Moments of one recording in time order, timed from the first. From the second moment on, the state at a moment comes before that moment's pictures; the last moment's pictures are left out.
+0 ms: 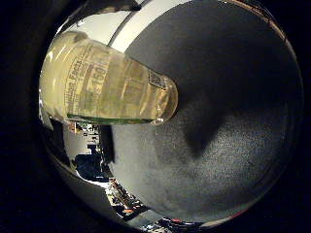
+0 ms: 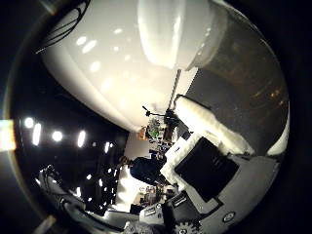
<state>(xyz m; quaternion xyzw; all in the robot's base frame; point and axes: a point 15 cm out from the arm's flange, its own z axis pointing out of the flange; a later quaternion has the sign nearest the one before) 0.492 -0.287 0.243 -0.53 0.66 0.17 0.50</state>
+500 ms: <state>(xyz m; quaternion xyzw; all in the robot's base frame) 0.490 -0.262 0.233 -0.55 0.67 0.20 0.45</state>
